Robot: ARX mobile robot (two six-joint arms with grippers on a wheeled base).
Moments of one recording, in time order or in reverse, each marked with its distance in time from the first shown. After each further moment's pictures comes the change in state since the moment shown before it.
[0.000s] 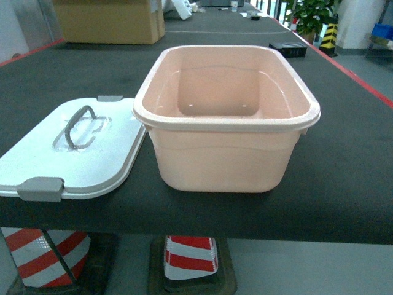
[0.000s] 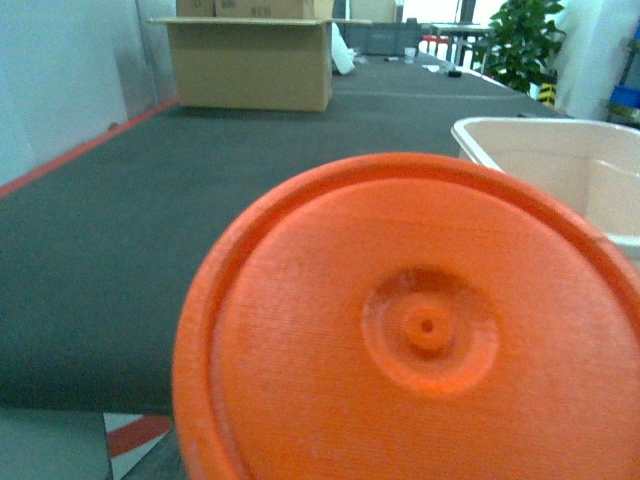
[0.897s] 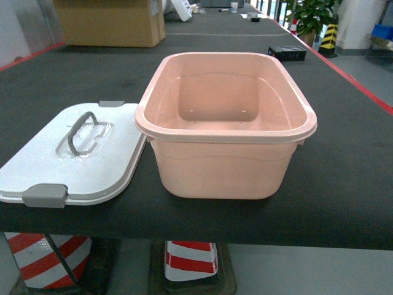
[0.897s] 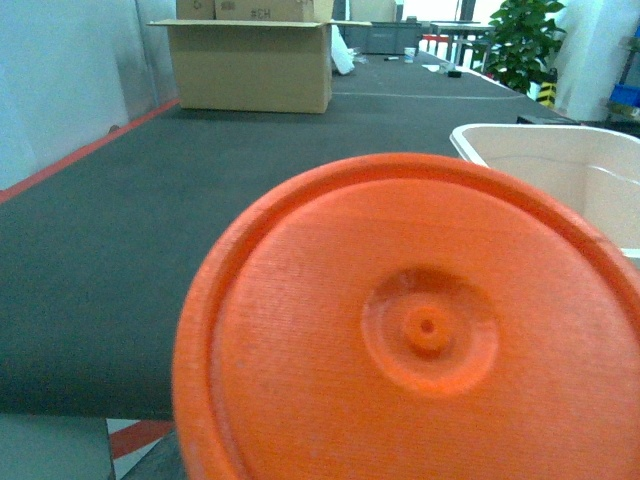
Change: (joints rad) left arm 0.000 0.000 0.000 -0.004 0.000 0.000; right arm 0.000 0.000 0.000 -0.005 0.000 0.001
